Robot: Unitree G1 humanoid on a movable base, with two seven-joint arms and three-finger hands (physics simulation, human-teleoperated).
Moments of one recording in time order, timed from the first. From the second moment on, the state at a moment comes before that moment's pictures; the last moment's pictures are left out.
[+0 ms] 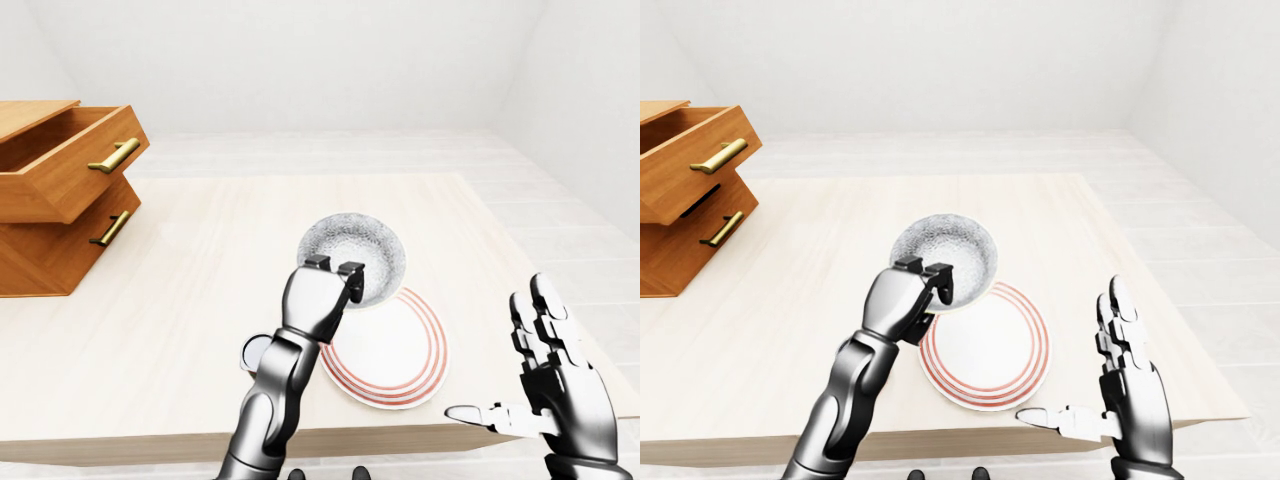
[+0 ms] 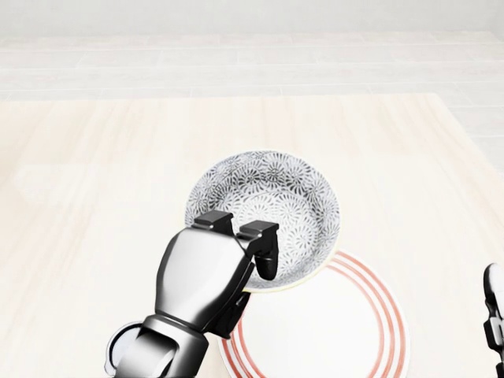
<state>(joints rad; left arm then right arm) -0.08 -0.07 -0.32 -0.21 1.28 -0.06 -0.05 0.55 0.23 -0.38 -0.75 -0.01 -0.05 0.43</state>
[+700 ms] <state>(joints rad) 0.01 -0.11 -0.52 -0.06 1.38 -0.04 0.15 0.51 0.28 -0.49 -0.71 0.04 -0.08 0.55</state>
